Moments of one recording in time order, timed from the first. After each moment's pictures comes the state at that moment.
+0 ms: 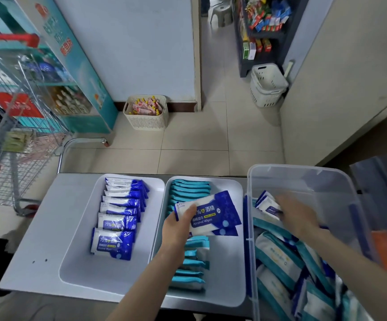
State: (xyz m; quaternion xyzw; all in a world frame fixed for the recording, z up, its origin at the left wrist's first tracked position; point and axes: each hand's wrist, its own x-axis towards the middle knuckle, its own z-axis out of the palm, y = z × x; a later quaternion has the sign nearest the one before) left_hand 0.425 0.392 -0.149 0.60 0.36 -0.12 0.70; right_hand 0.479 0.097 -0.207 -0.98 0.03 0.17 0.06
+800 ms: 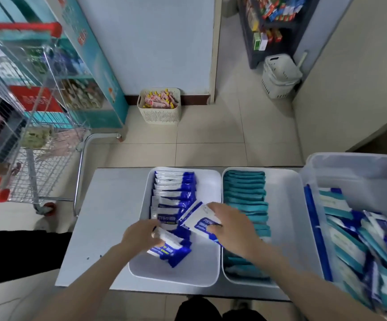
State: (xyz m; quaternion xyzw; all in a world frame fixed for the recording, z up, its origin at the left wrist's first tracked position) left_hand 0.416 0.689 -0.205 0.94 0.03 -0.32 0.13; right_hand 0.416 0.438 -0.123 -0.92 -0.08 0.22 0.30
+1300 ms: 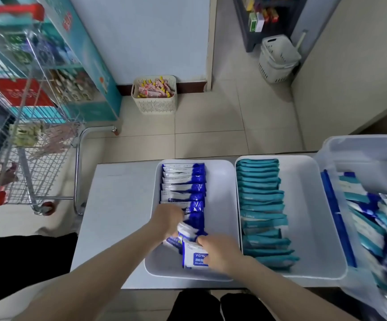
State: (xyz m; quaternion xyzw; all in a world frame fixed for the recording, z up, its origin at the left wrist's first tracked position) left_hand 0.459 0.669 -0.229 0.90 -0.25 -0.33 -0.14; right_hand 0.379 0.507 -0.209 -0.90 -0.17 0.37 0.13
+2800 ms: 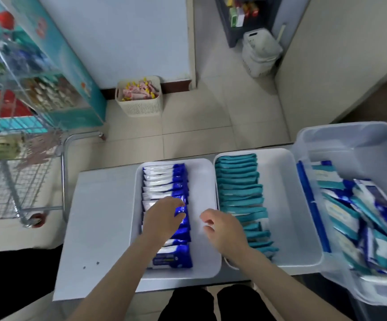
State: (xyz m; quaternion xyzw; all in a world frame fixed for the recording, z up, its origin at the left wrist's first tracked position) left_hand 0.438 0.635 -0.197 0.96 -0.04 -0.21 0.18; right_hand 0.384 0.458 -0.200 -0.92 0.00 0.17 0.36
